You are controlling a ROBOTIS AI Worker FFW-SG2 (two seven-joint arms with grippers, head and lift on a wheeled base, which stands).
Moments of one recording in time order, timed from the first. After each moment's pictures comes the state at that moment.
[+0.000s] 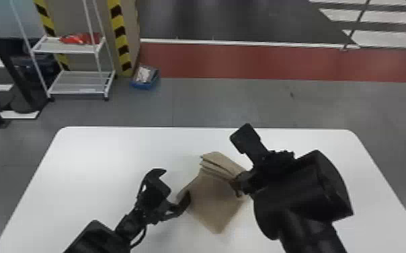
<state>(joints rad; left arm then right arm) -0.16 0.06 -0.28 -0.86 -0.32 -0.28 -0.18 -0.11 0.00 0.31 -1.76 0.84 1.09 0.93</state>
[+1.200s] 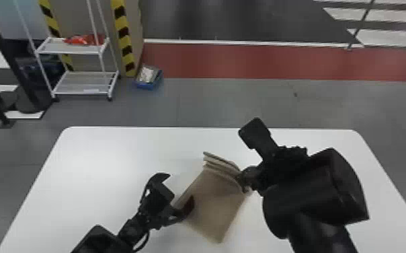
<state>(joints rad) -0.12 0.07 -0.28 -0.91 -0.33 -0.26 -0.19 -0.09 0.00 0.29 -1.83 0.89 1.09 0.98</state>
